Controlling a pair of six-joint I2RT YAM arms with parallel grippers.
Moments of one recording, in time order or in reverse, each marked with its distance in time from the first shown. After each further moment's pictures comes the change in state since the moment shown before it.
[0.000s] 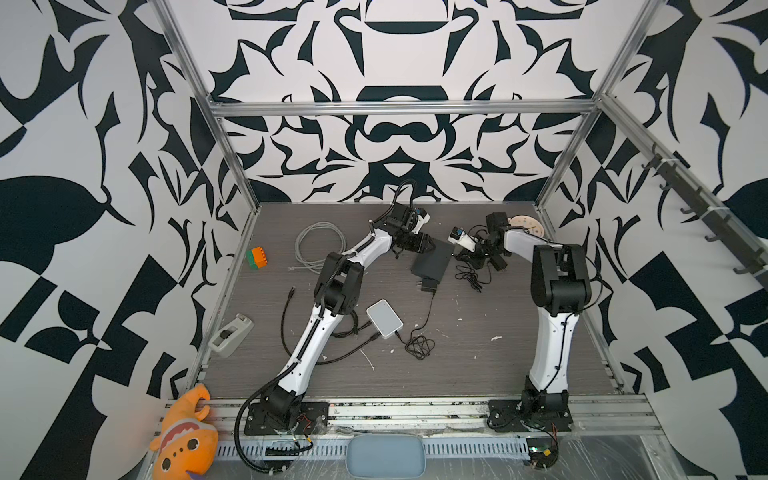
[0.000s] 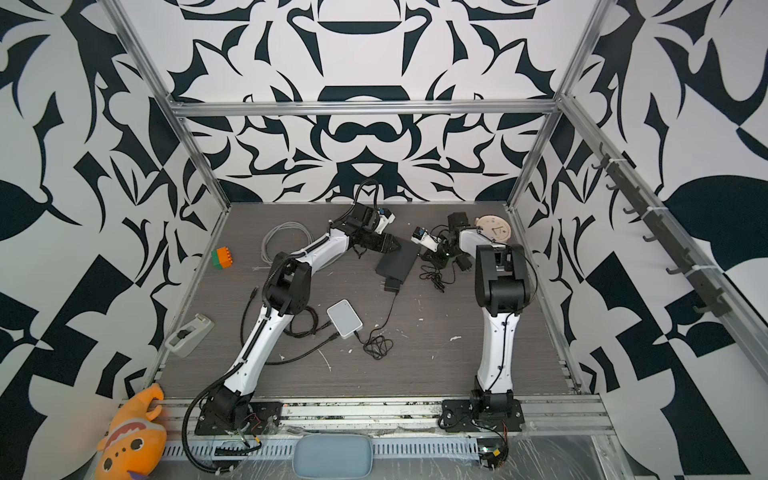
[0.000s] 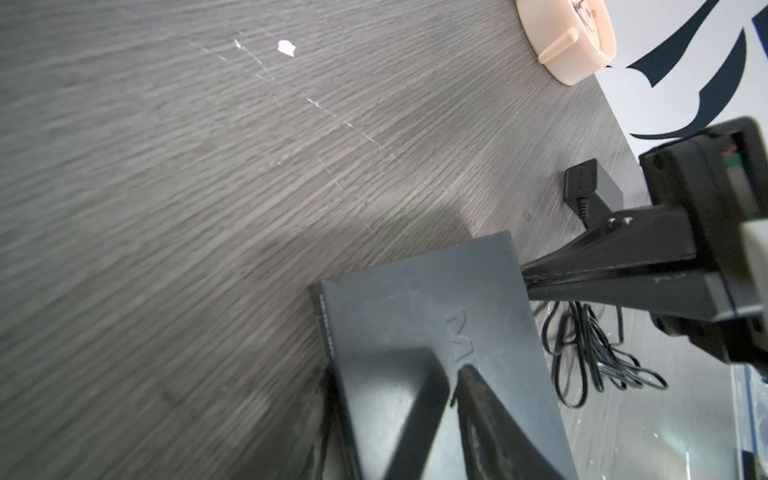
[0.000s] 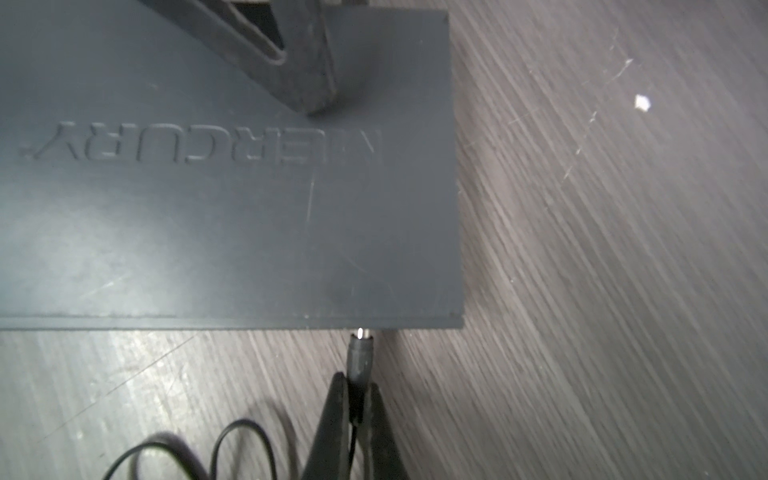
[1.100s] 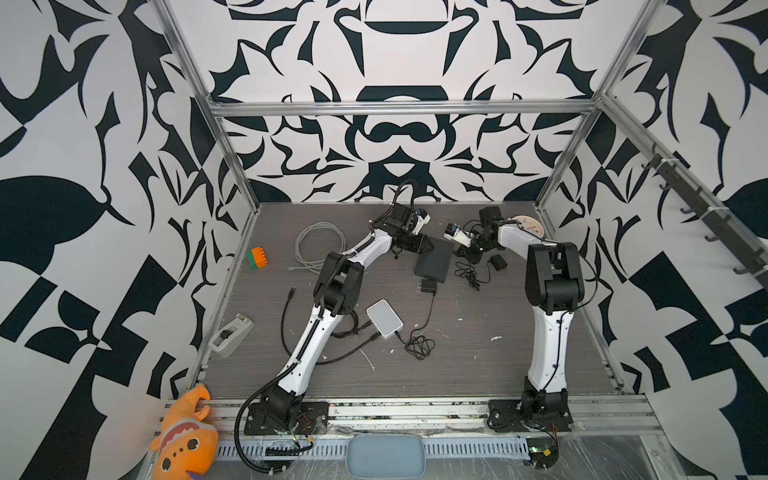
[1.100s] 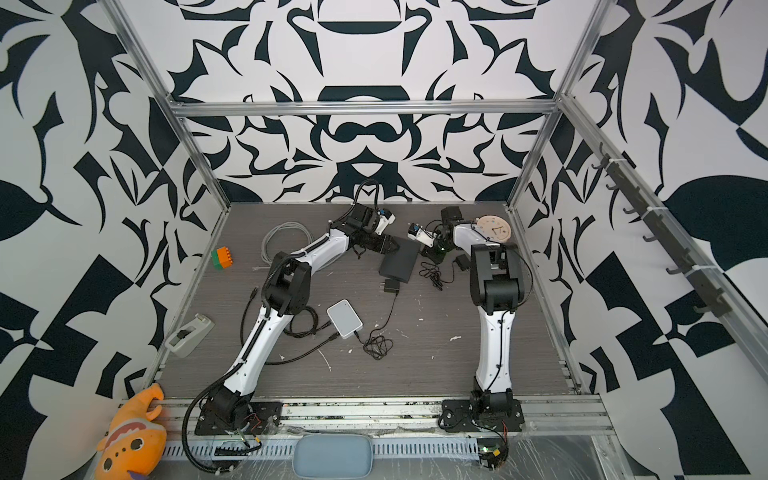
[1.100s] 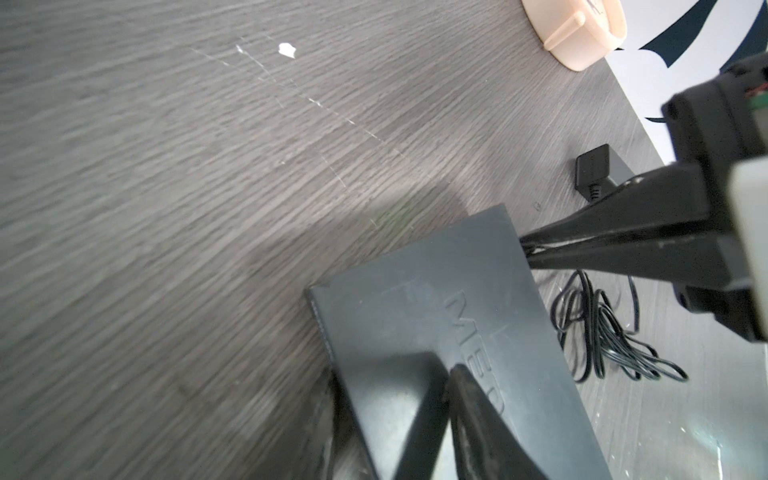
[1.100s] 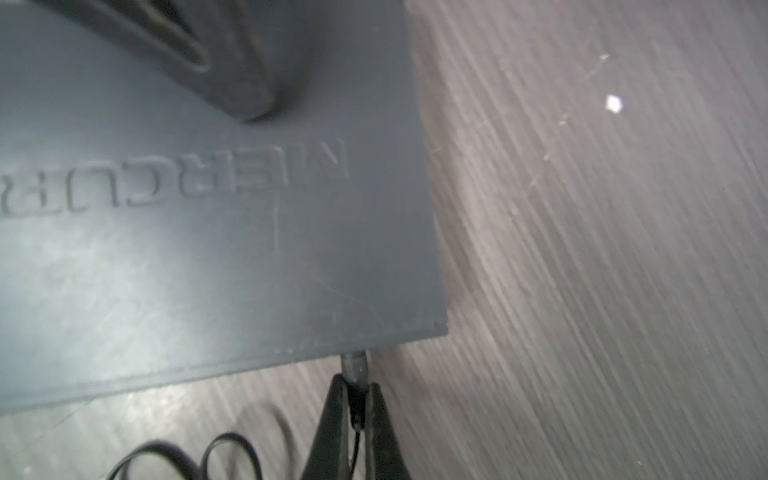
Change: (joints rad) left arm -0.006 -0.013 -0.021 0.002 -0.024 0.043; right arm 0.036 0.040 0.097 -0.029 0.112 0.047
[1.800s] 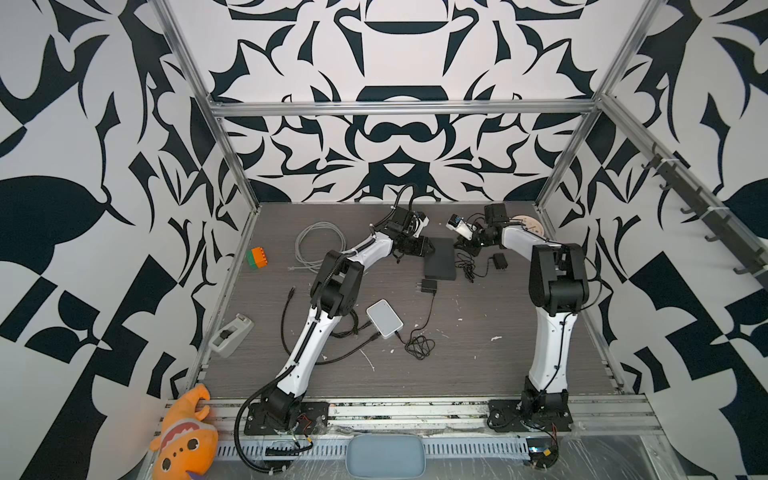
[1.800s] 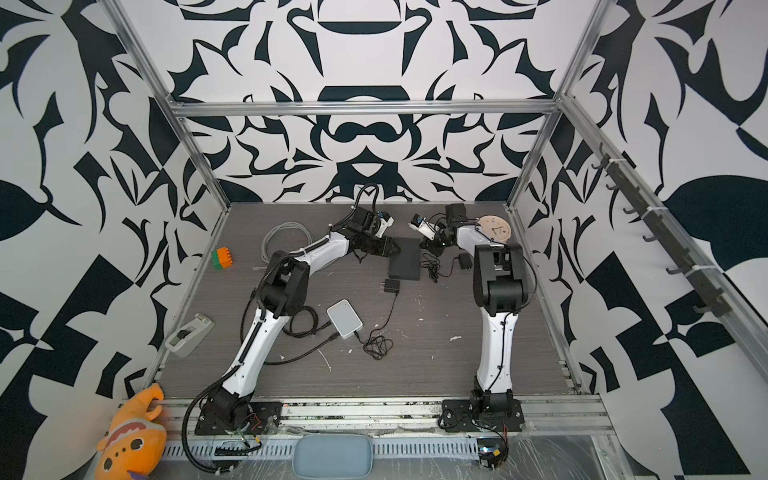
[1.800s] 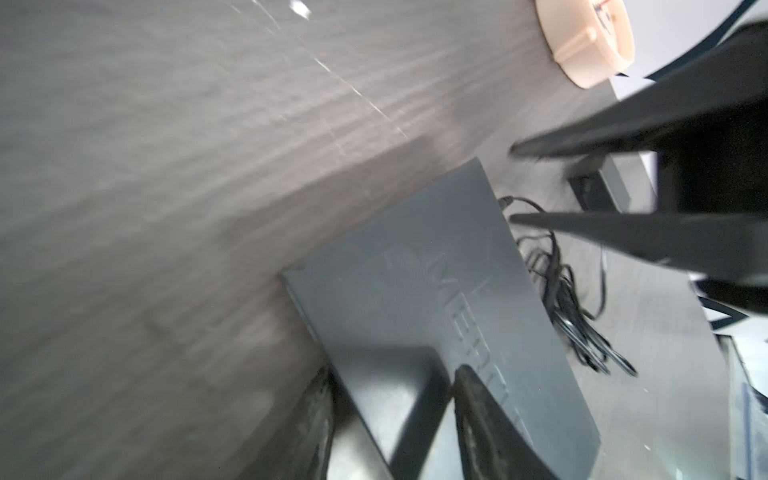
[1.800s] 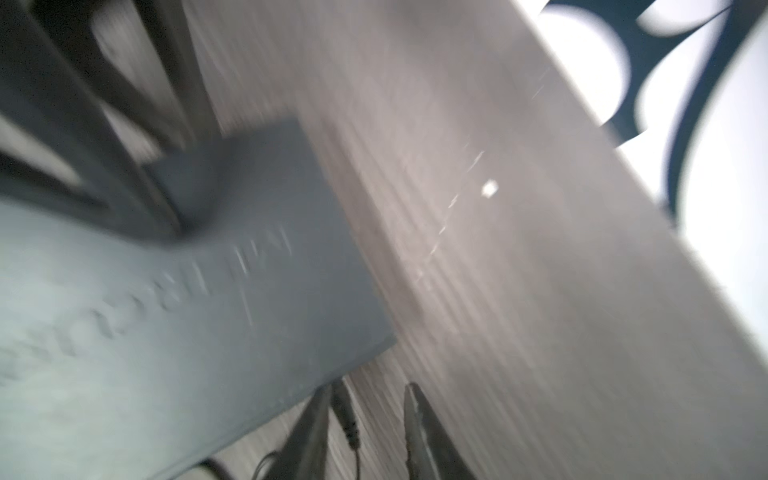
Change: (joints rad) left arm -0.019 -0.092 -0.165 0.083 -0.036 -0.143; right arm -0.029 -0.076 -0.061 0.192 -0.083 0.064
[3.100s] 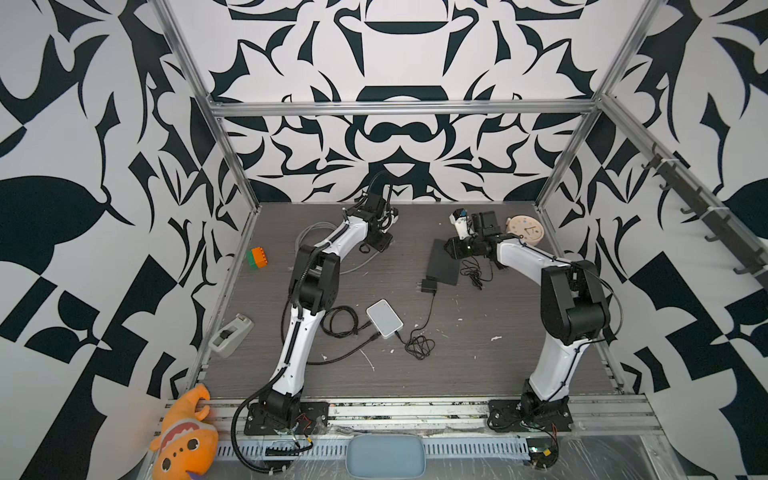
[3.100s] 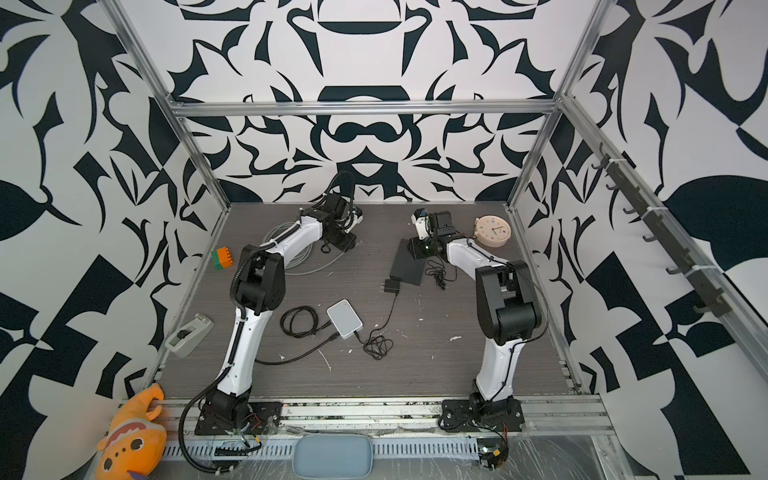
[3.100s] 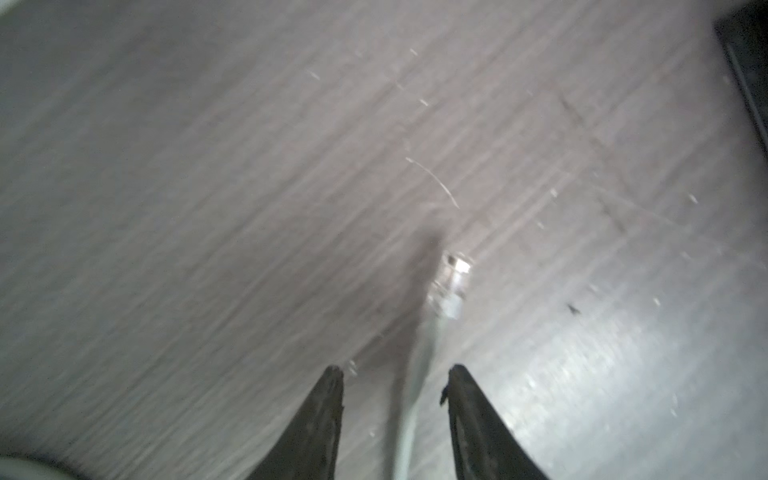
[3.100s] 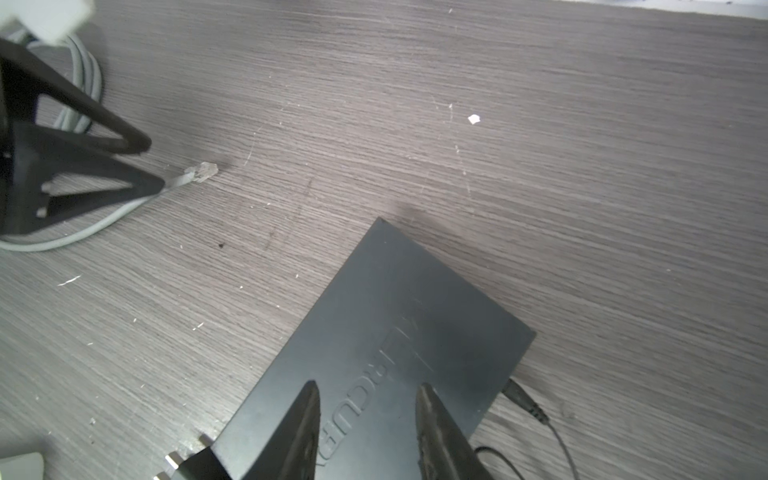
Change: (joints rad) left arm 0.156 -0.137 -0.030 -0.383 -0.404 0.561; right arm 0.163 -0.254 -0.278 0.105 0.217 0.863
